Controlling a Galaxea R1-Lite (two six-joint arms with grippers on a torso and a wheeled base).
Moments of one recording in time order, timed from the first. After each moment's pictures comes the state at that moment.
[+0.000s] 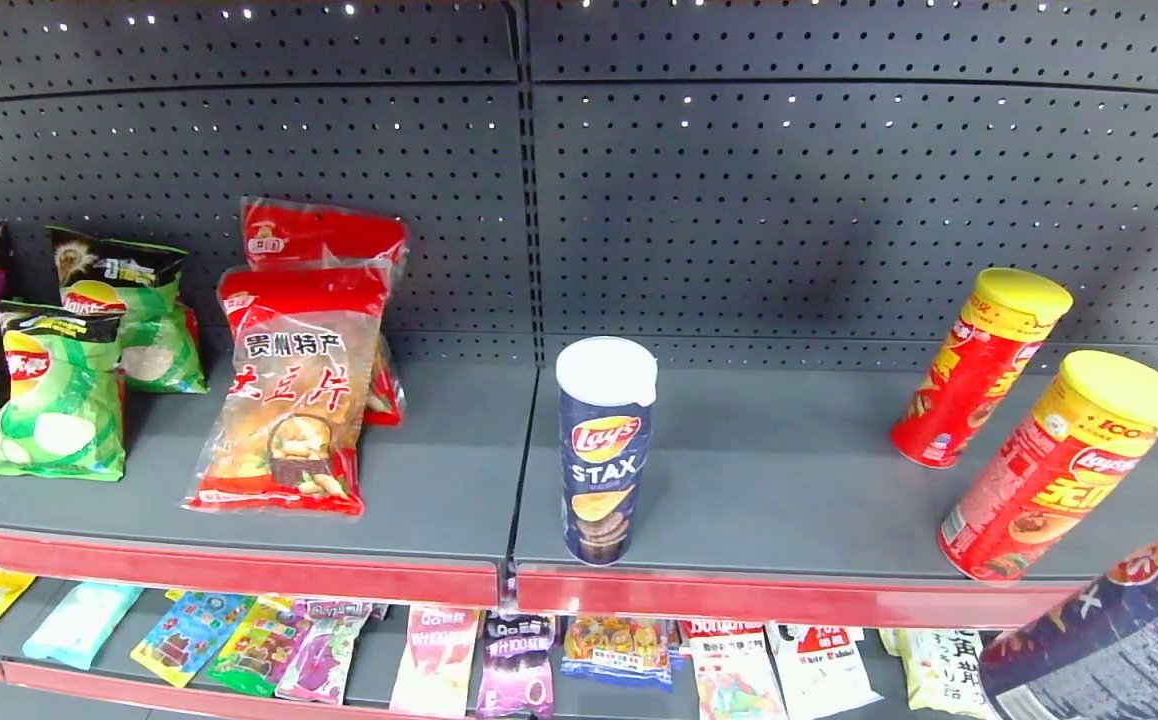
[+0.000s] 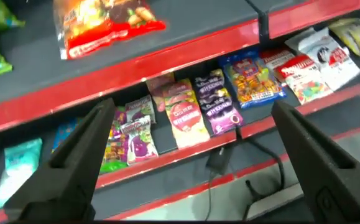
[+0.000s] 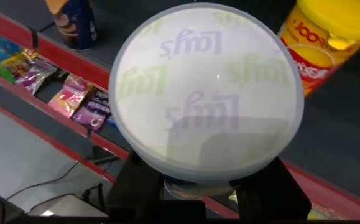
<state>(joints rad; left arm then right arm) -0.07 0.16 -0.15 0.22 -0.19 0.19 0.23 0.62 -0.41 0.01 0.18 -0.22</state>
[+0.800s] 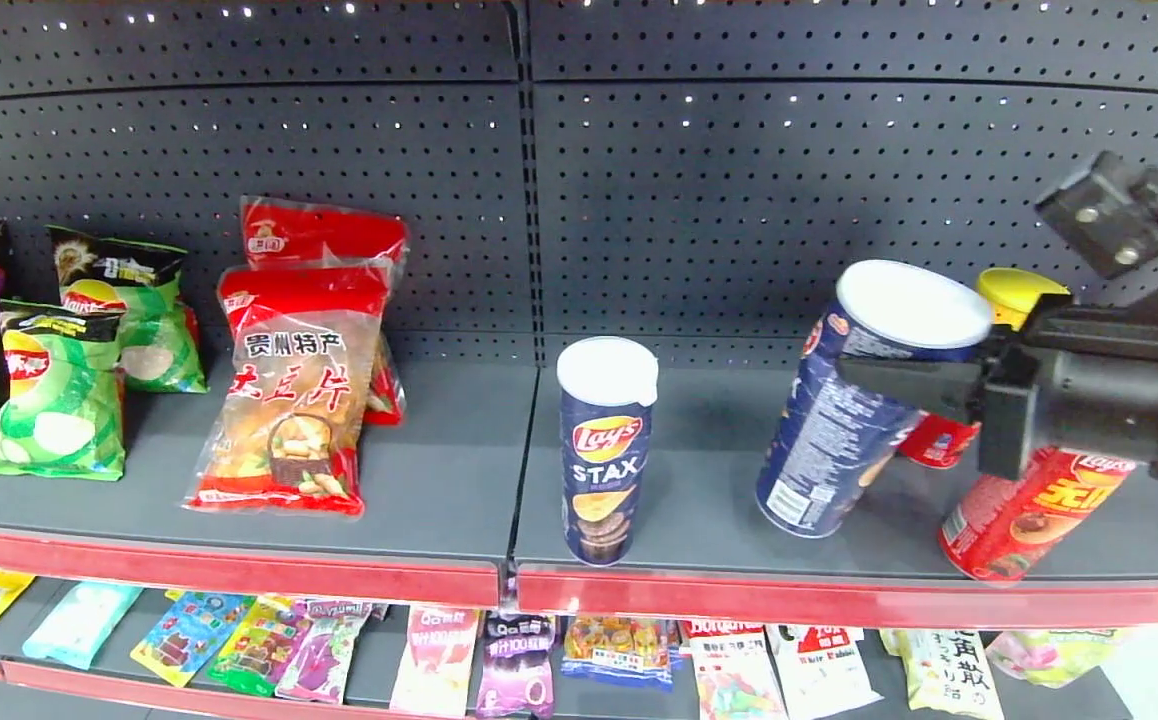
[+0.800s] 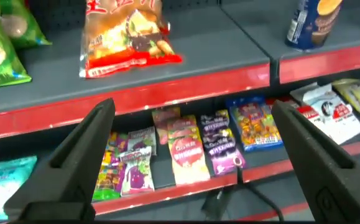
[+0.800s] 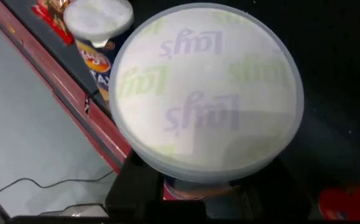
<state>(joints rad) -0.07 0.09 -0.01 -0.03 -0.16 0.10 0.47 1.34 -0.88 -0.18 0.20 -0.20</state>
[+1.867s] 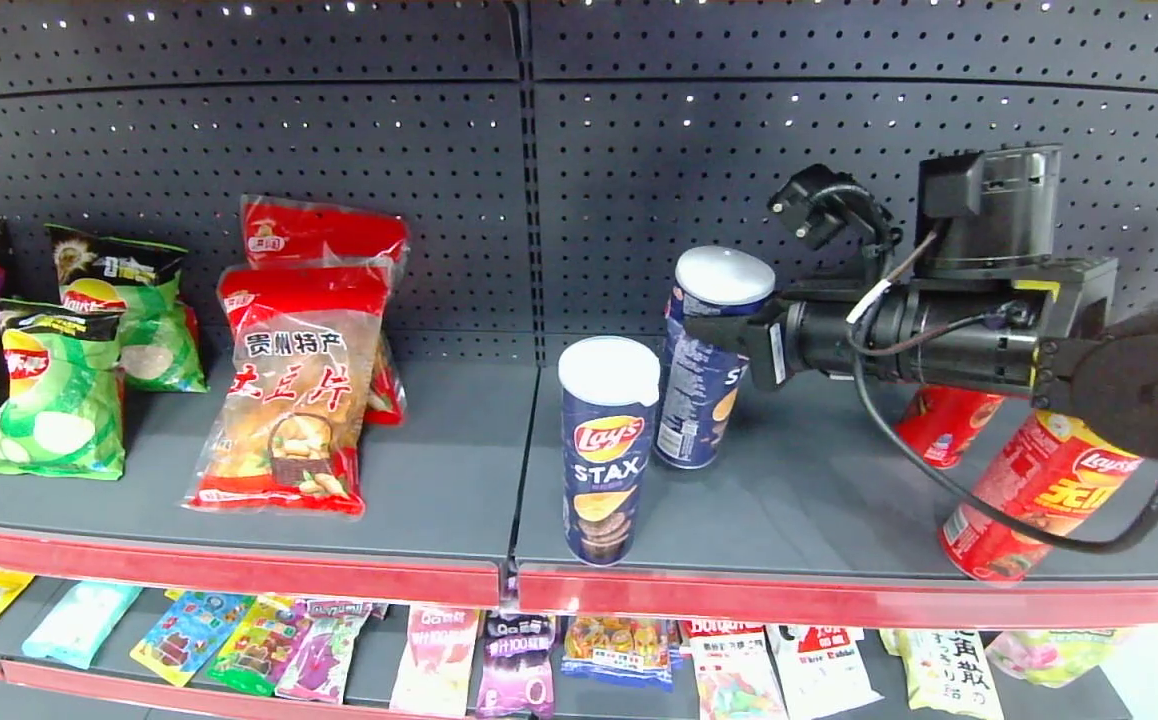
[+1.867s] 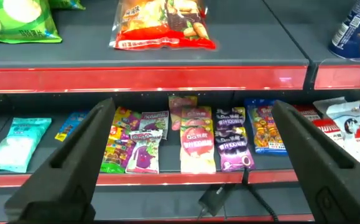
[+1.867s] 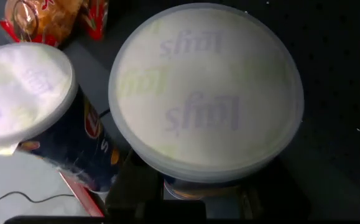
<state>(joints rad) -0.07 0.09 0.00 0.01 -0.02 0.00 0.50 1.75 -1.16 -0.31 0.20 -0.20</state>
